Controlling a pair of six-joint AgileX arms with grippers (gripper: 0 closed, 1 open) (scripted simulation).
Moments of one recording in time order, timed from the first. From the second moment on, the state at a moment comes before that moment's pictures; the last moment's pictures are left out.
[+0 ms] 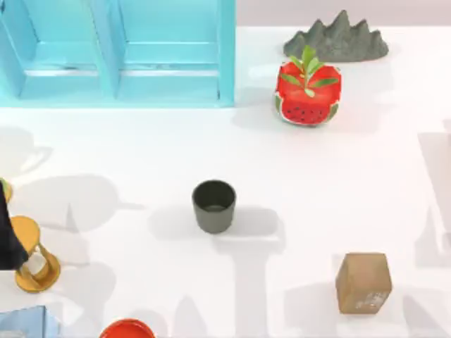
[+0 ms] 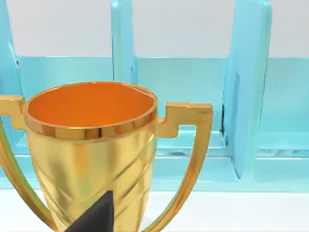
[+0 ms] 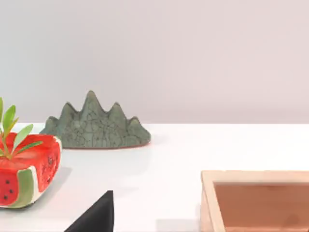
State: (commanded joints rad) left arm 0.00 0.00 0.00 0.00 0.00 0.00; right arm 0.00 0.00 0.00 0.00 0.00 0.00
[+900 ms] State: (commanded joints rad) left arm 0.00 0.00 0.00 0.00 0.00 0.00; right arm 0.35 0.87 0.63 -0.61 0.00 0.36
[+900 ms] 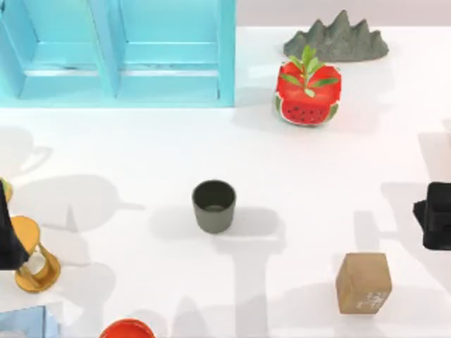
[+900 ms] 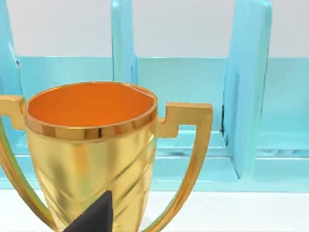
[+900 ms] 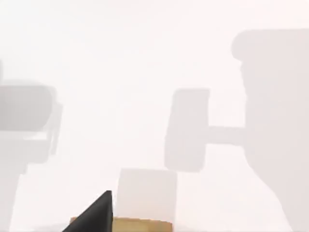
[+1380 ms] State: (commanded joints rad) left arm 0.00 0.00 0.00 0.00 0.00 0.00; right arm 0.58 1.51 1.07 -1.03 -0.01 0.59
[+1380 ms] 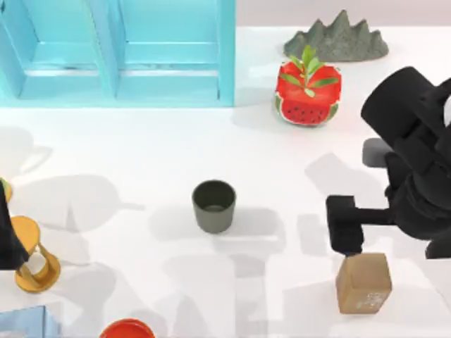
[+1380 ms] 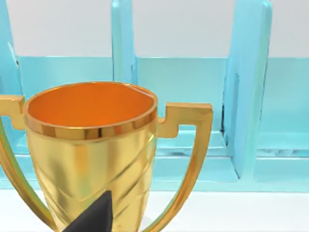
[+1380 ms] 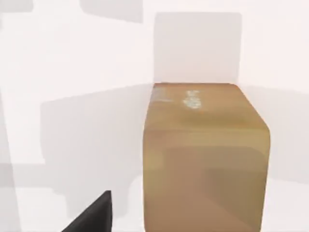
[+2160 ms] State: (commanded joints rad) left arm 0.00 0.00 0.00 0.00 0.00 0.00; right arm 0.64 1.65 1.08 -1.00 0.00 0.65
